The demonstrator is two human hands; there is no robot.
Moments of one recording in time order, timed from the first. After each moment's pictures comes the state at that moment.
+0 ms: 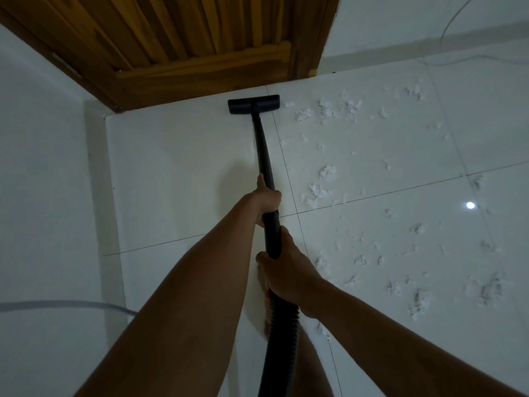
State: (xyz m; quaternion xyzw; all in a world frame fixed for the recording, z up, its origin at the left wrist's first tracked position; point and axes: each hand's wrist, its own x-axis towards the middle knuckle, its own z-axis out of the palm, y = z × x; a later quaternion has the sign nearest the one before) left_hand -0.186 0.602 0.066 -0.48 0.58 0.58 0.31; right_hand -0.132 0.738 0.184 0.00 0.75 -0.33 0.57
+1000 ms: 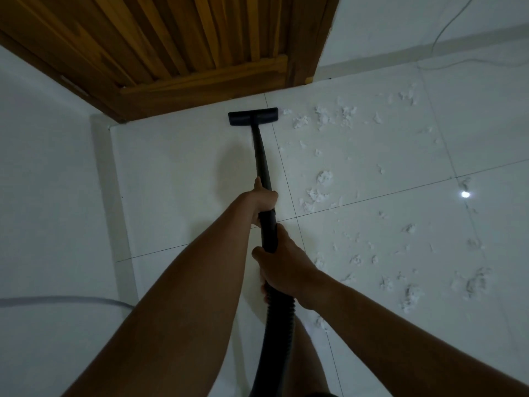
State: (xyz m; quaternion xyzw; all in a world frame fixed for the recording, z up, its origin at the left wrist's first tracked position) left_hand -0.219 0.564 0.124 -0.48 0.56 0.57 0.36; right_hand -0.171 0.697 0.243 0.04 0.72 -0.35 0.60
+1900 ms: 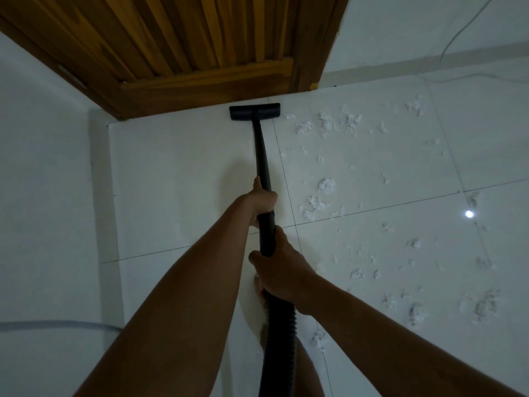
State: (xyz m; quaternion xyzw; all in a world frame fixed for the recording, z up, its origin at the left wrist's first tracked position) left_hand -0.217 0.575 0.087 -0.49 0.57 0.59 0.30; right_hand -0.173 0.709 0.208 -0.01 0.74 -0.32 0.59
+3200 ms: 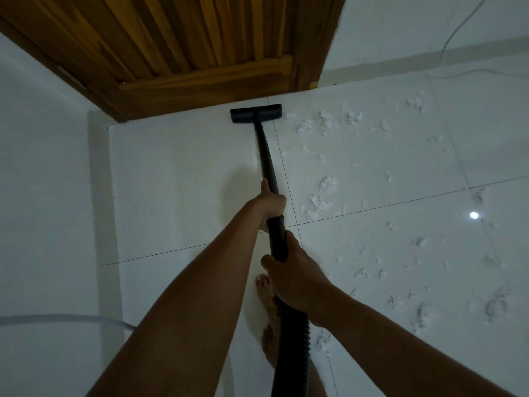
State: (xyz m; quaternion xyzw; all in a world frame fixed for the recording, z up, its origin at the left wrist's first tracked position) left_hand -0.212 0.603 0.079 -0.48 0.57 0.59 0.30; right_hand -0.162 0.737 0.192 0.02 0.75 -0.35 0.56
